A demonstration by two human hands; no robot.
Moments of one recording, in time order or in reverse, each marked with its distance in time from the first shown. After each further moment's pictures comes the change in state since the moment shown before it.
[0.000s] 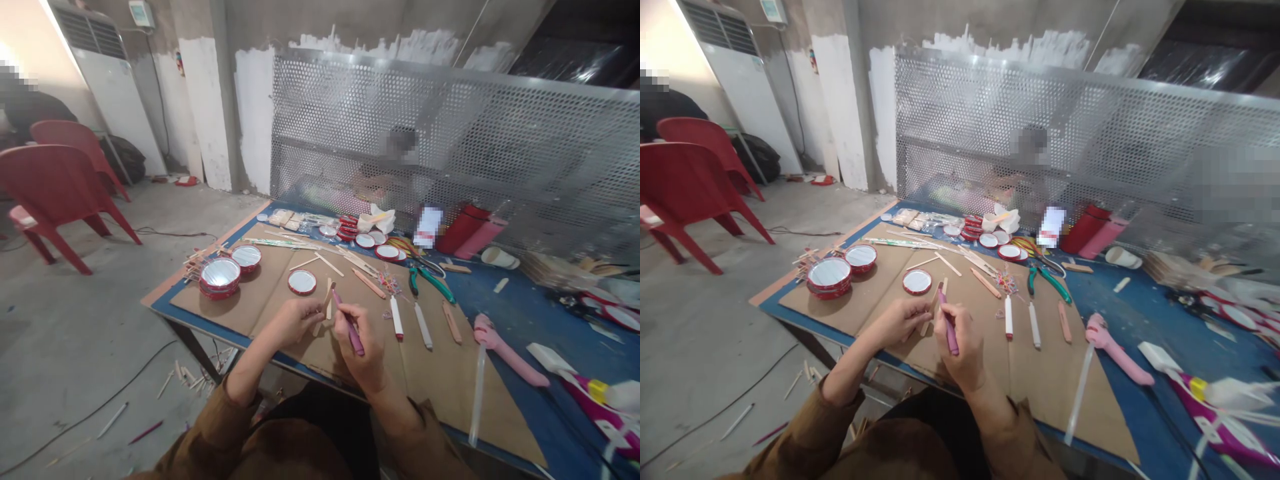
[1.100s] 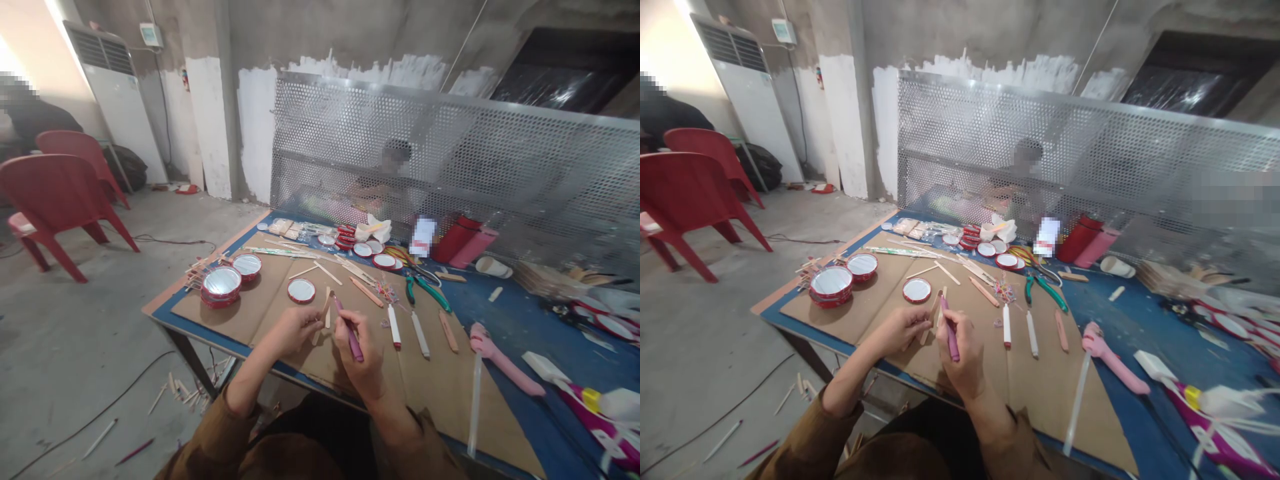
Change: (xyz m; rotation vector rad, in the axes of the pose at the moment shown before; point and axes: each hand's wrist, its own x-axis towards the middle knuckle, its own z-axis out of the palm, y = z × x) left_hand 0.000 -0.001 0.000 -0.009 0.007 0.029; right_hand -0.002 0.004 0.002 -0.012 0.023 -0.002
